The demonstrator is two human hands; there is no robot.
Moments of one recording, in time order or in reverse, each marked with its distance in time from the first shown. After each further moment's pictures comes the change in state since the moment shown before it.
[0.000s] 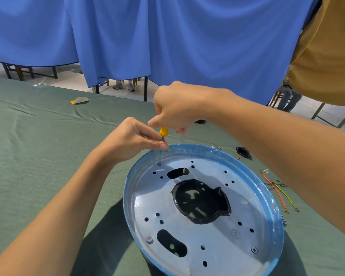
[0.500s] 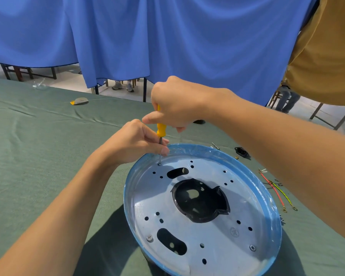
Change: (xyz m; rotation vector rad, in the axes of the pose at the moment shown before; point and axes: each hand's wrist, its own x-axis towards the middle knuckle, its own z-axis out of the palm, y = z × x) left_hand 0.002 -0.001 0.001 0.184 -0.078 0.009; right_hand -0.003 0.003 -0.002 -0.002 0.134 -0.128
